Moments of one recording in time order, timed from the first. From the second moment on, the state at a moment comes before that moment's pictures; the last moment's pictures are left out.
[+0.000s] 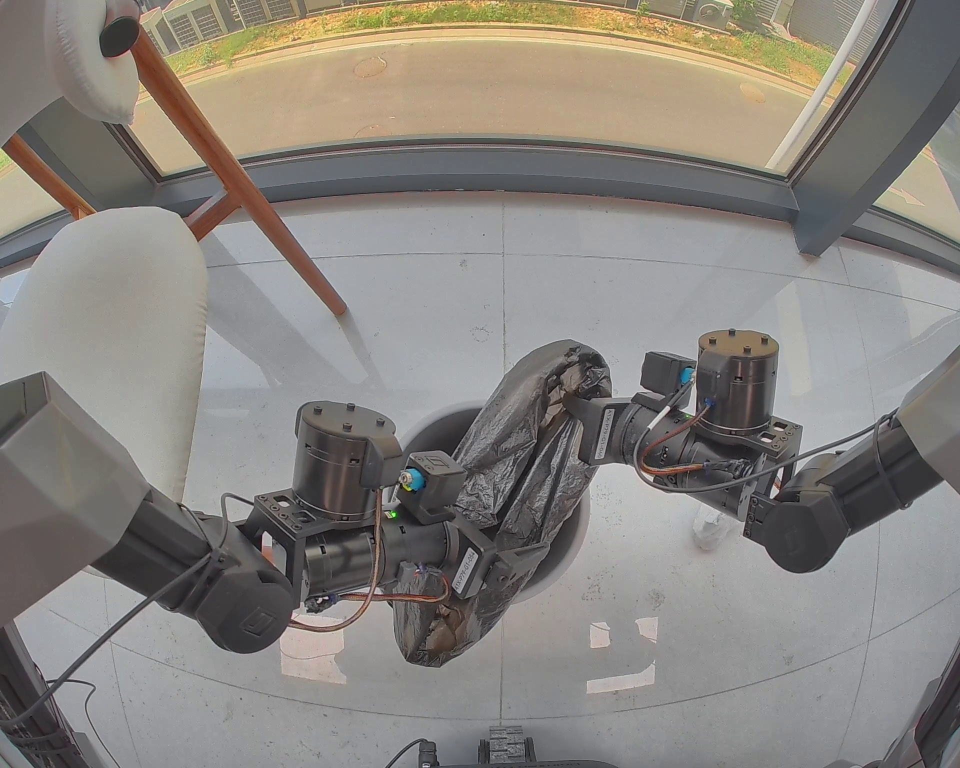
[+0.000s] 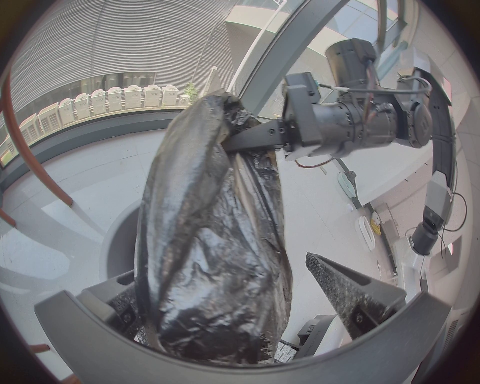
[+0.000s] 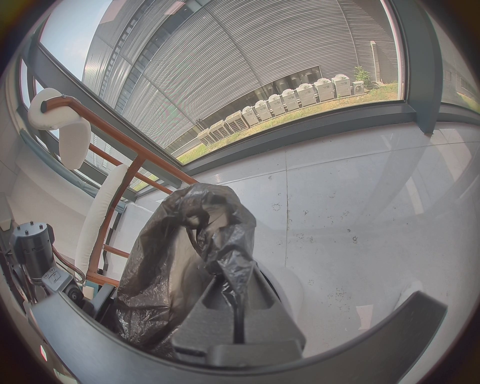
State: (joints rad) left arm -0.64 1.96 -0.83 -0.72 -0.18 0.12; right arm 0.59 1.99 -0.95 -0.84 -0.02 0.31
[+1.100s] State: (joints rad) left arm -0.62 1.87 -0.74 -0.74 -0.13 0.08; right arm 0.43 1.97 -0.80 -0.87 0.21 0.07
